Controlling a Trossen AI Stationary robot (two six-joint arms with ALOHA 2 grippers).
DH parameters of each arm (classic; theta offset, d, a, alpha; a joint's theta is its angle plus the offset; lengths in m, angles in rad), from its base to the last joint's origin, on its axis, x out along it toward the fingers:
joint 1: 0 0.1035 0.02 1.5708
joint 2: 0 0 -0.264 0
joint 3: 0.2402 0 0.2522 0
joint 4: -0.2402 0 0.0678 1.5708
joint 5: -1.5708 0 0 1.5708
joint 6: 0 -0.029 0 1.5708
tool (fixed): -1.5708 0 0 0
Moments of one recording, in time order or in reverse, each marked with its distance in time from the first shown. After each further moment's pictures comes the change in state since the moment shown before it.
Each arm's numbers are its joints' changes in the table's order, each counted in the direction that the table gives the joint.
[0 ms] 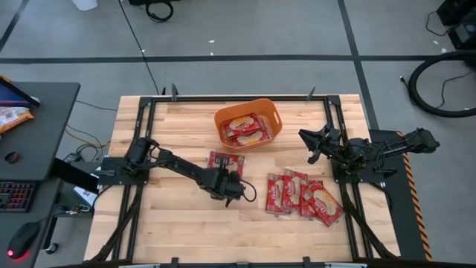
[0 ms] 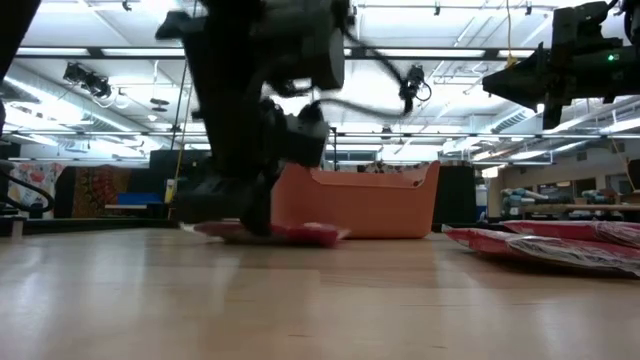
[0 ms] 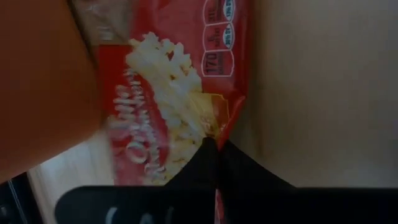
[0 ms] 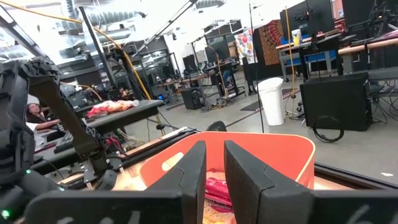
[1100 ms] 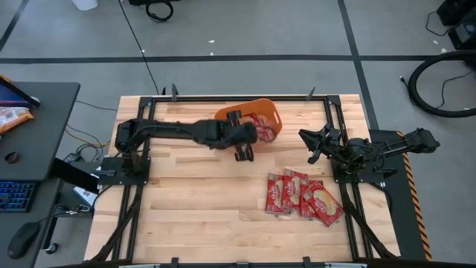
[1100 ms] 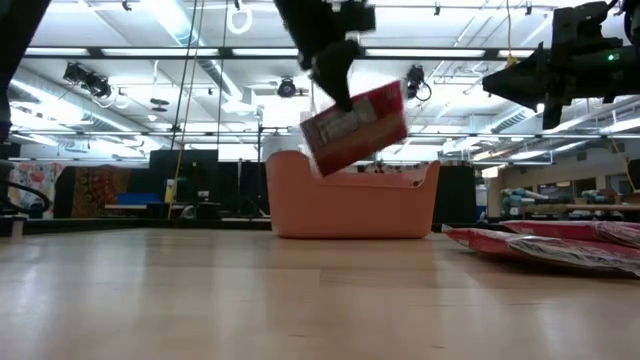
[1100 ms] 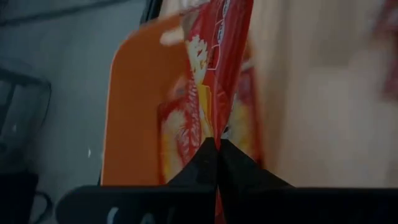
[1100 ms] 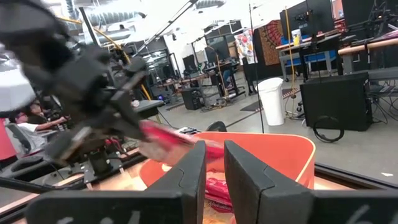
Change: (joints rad) left arm 0.311 0.158 0.361 0.031 0.044 -0.171; right arm 0.000 -0.001 0.000 0.003 0.000 0.000
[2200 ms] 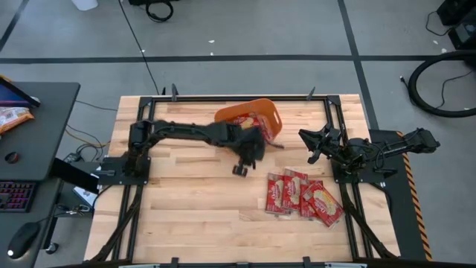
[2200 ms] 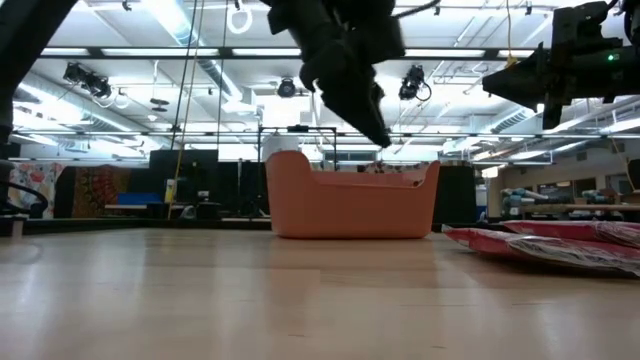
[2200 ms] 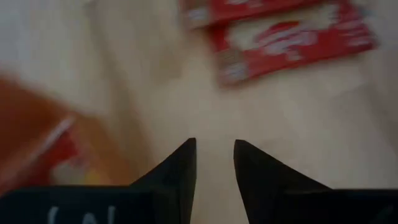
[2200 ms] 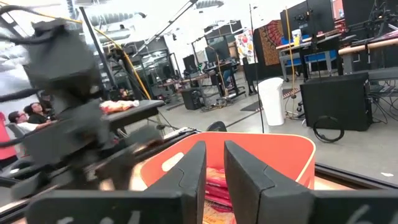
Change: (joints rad) left arm 0.021 -0.132 0.000 0.089 0.600 -0.334; right arm 0.000 -0.001 0.000 0.000 0.000 0.000
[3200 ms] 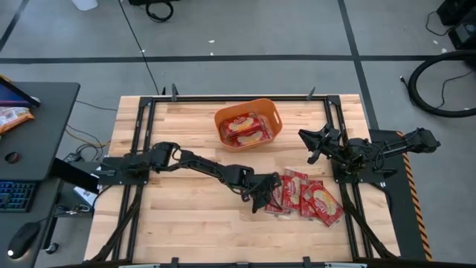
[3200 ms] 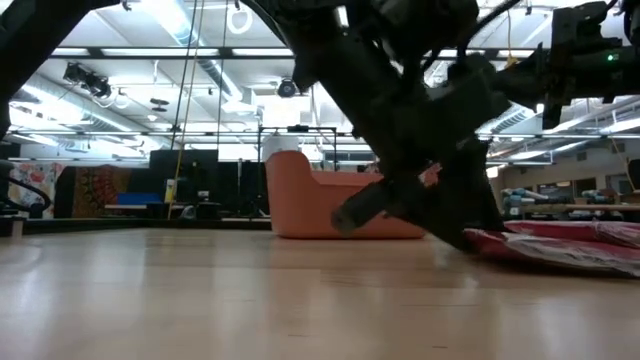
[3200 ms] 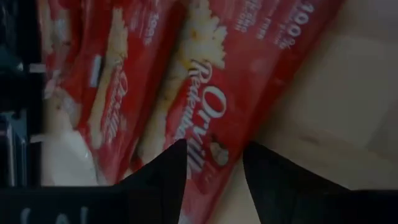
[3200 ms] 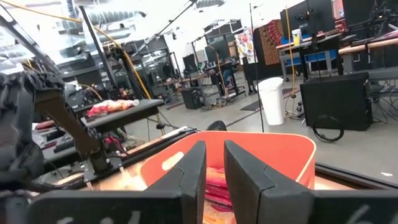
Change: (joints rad) left arm -0.249 -0.302 0.003 0.426 -0.198 -0.733; right arm 0.000 -0.010 0.000 0.009 0.000 0.000
